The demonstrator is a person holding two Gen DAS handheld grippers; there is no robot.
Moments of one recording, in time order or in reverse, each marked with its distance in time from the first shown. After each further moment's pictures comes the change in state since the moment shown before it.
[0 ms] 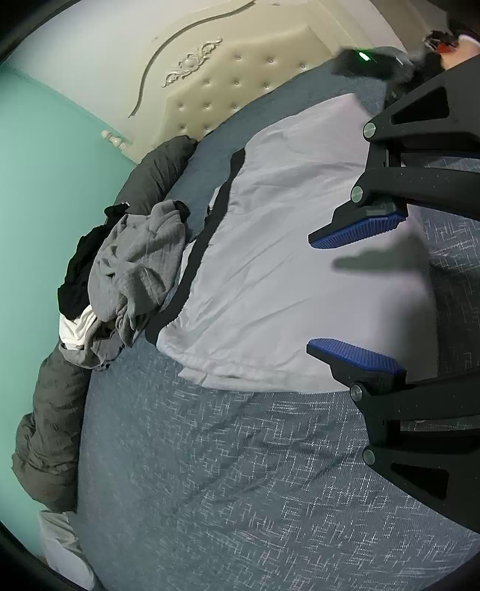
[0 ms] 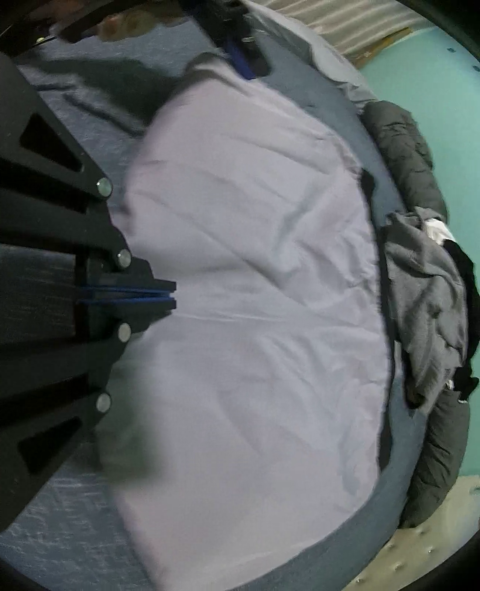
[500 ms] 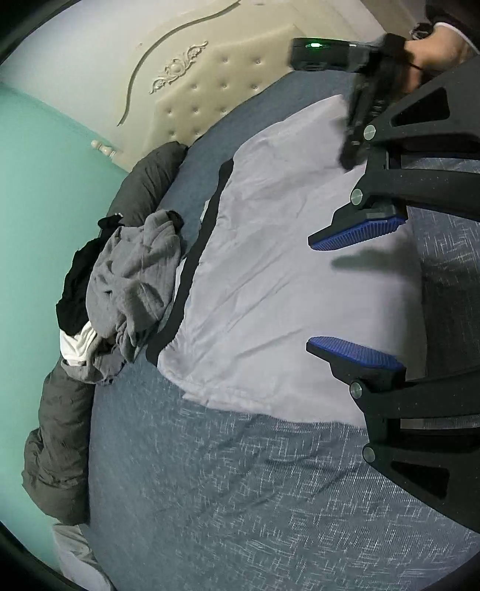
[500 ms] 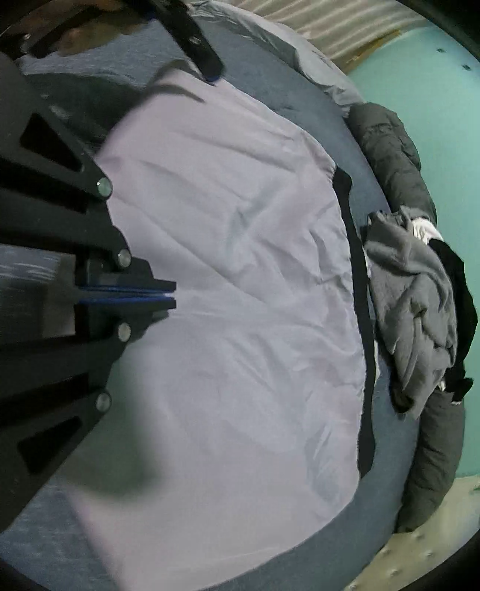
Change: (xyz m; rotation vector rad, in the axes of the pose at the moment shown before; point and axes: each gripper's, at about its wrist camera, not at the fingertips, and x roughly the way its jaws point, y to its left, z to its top) left arm 0.000 -0.021 -0.002 0.053 0.003 0.010; right arm -0.014 -0.004 0.032 0.032 -0.056 0.045
